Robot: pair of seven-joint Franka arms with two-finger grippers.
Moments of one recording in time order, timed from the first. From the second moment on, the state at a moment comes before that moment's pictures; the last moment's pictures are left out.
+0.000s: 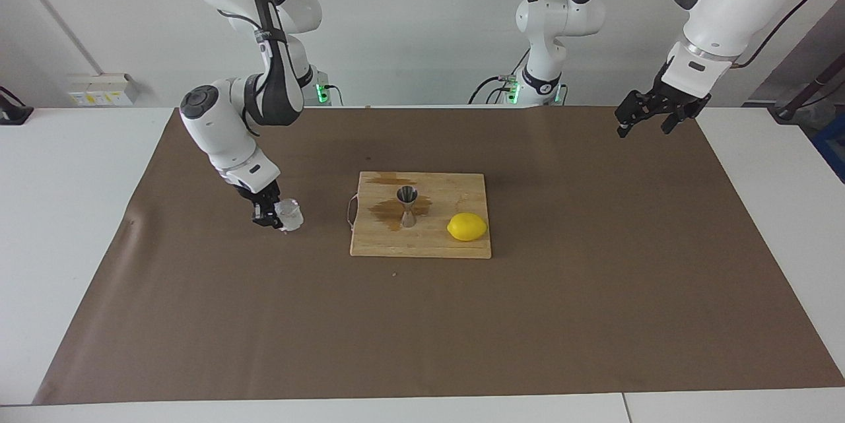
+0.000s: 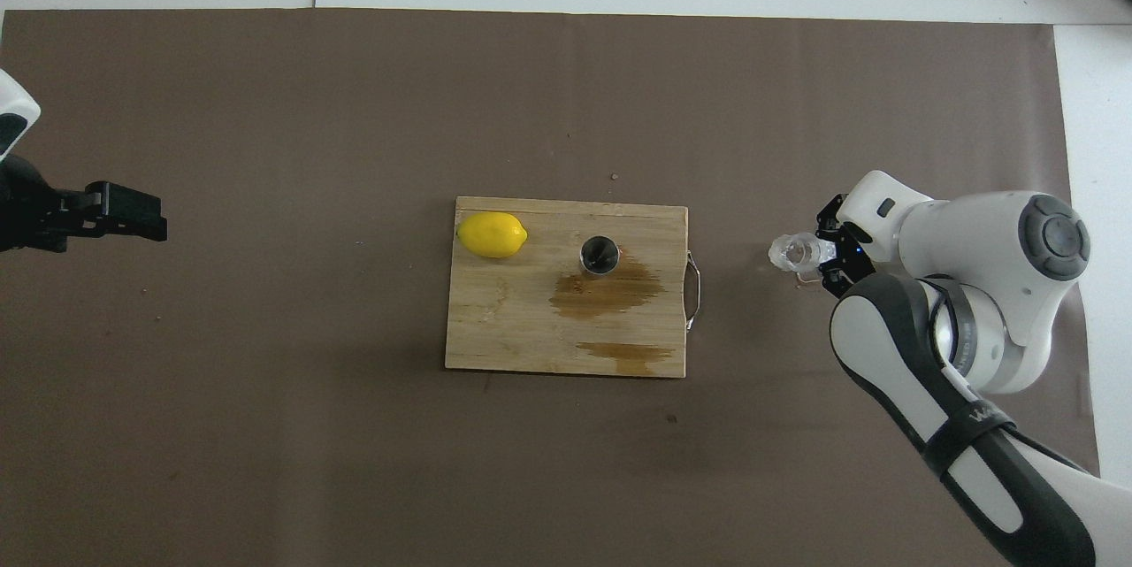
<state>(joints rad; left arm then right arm) -0.09 -0.05 0.03 -1.69 -0.03 1.62 -0.10 0.11 0.10 -0.01 -2.22 0.22 2.46 -1.70</state>
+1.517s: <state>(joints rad) -0.02 -0.03 -0.02 -1.58 -0.05 1.52 -0.10 0.32 0.12 0.00 -1.96 -0.01 2.20 -1.24</state>
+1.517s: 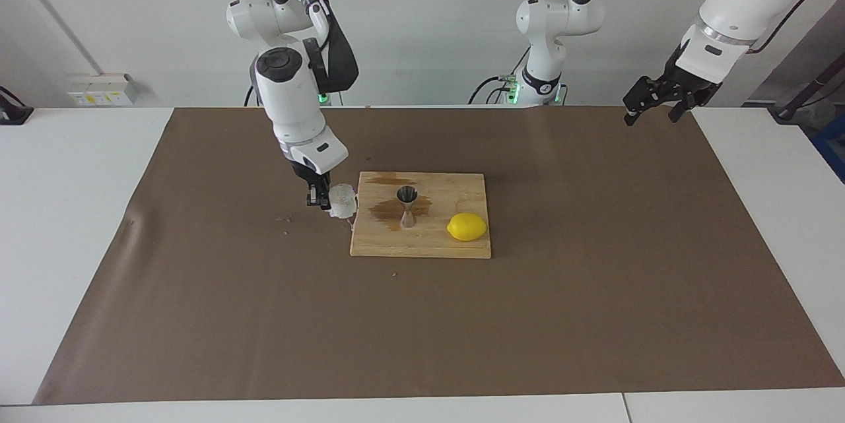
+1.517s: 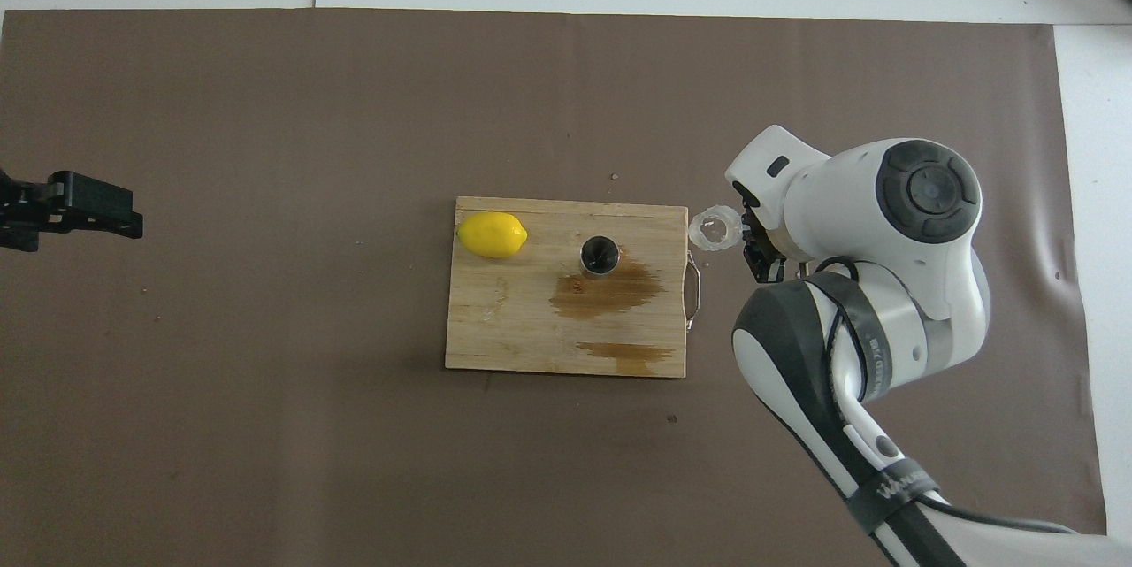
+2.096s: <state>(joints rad) -0.01 -0.02 -0.02 -1.58 -0.05 1.51 -0.10 0.47 0.21 0.00 -1.82 -0.24 2.12 -1.01</state>
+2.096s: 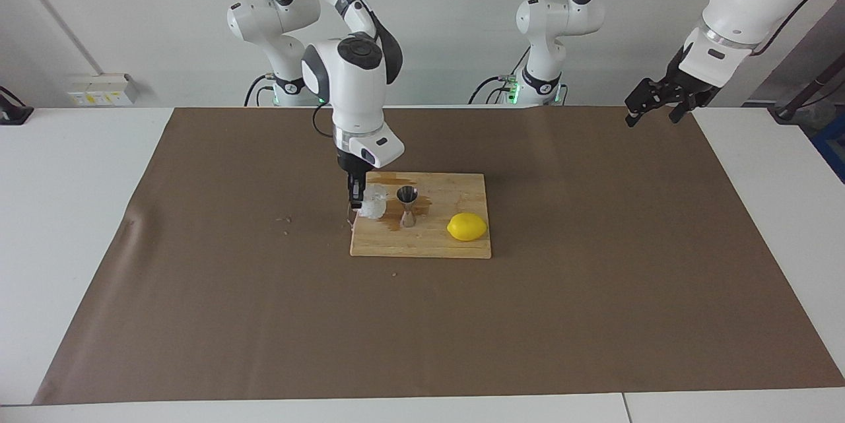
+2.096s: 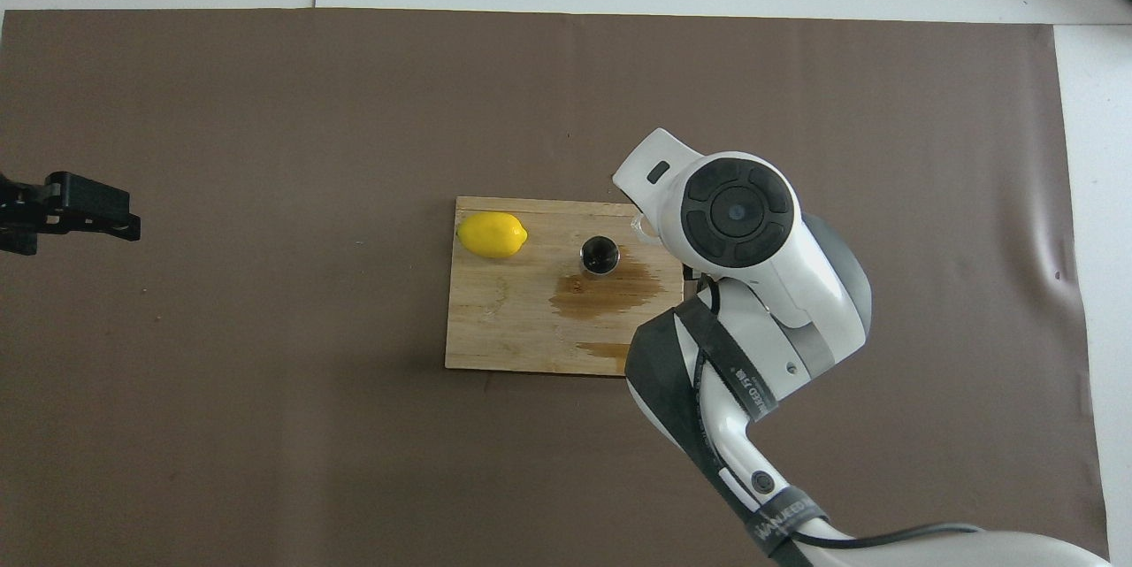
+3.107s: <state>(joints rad) -0.01 -0.02 -0.02 -1.58 -0.06 1.50 -0.10 0.59 0.22 0.00 -1.79 -0.54 2.05 -0.98</state>
